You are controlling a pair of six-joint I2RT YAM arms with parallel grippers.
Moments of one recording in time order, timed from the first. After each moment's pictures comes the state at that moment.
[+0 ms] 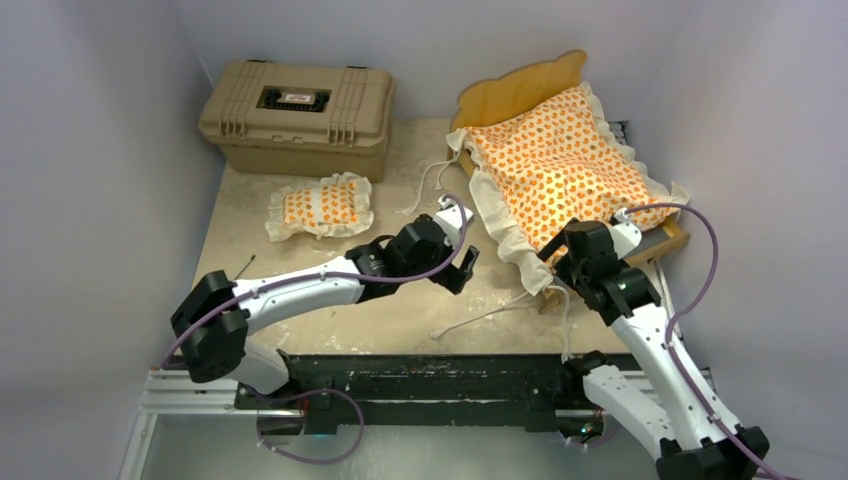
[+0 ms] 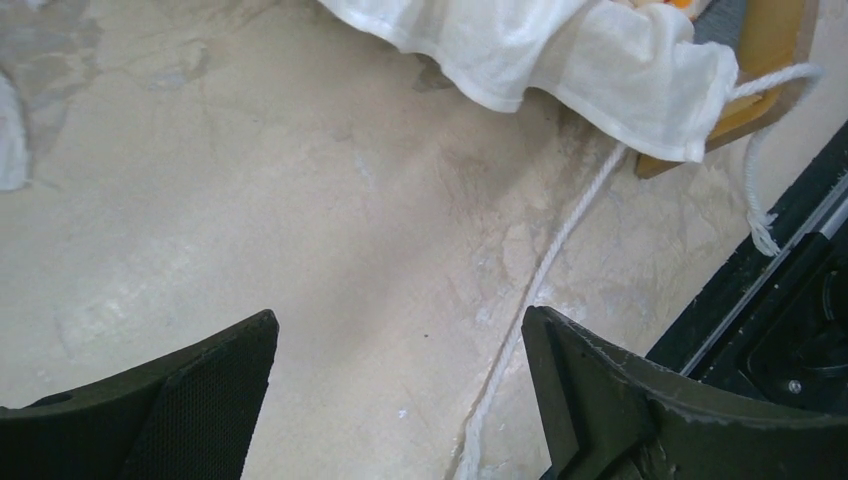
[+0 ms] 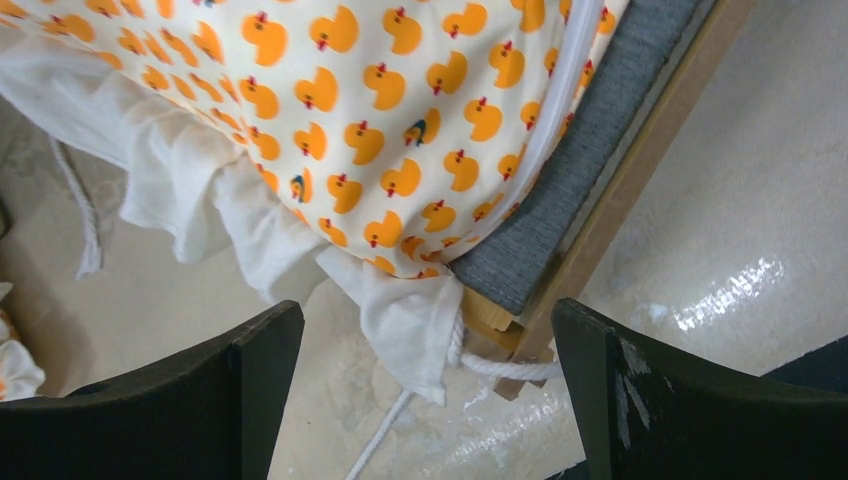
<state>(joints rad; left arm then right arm) -1.01 1.50 1.03 -0.11 -0.12 -0.27 0.33 0.80 0.82 -0.85 0.47 0.94</state>
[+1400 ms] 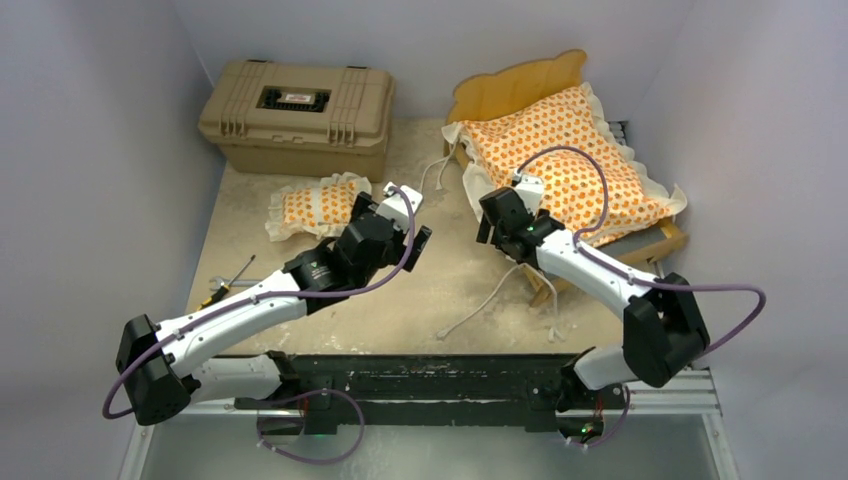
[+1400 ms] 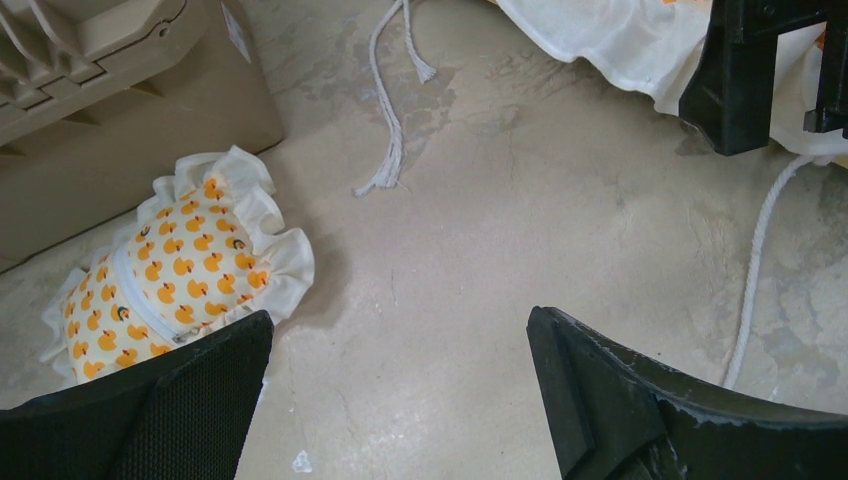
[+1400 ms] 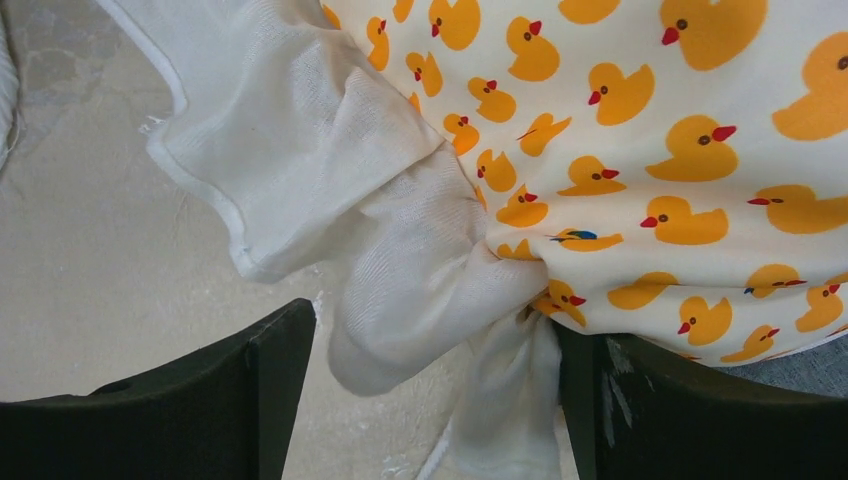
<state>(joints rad) -0.94 1.15 0.95 -0.25 -0.51 -0.04 0.59 1.42 0.97 -0.47 0.52 0.72</state>
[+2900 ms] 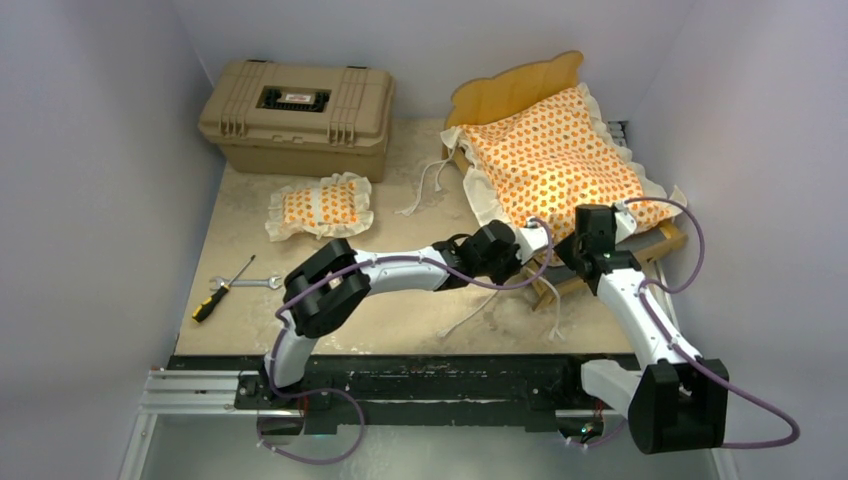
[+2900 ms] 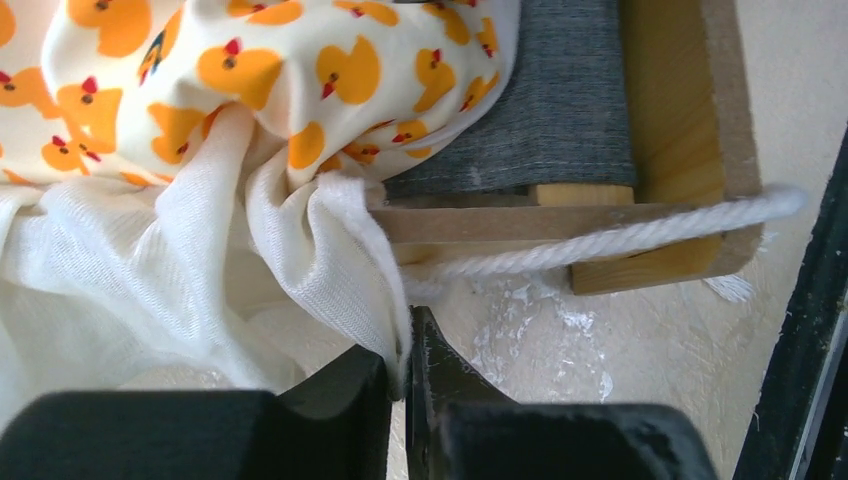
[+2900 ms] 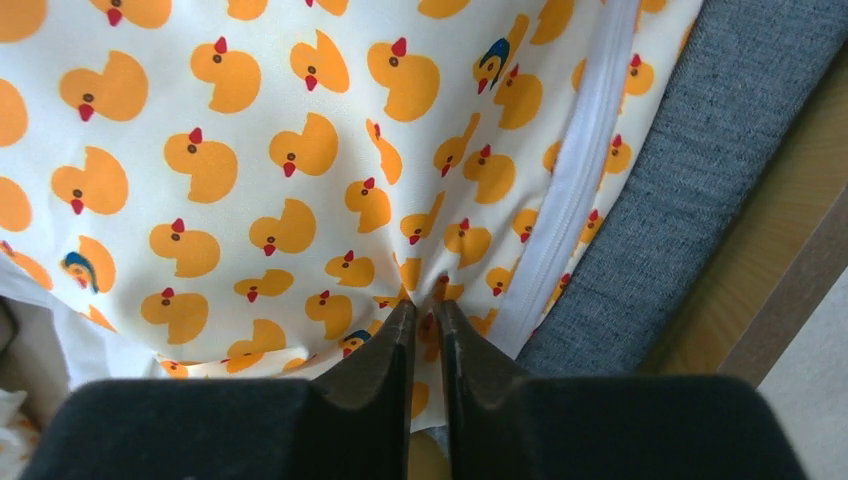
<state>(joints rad) -1.08 2.06 1.43 0.06 0.04 0.02 0.07 1.08 0.69 -0.43 0.27 0.88</state>
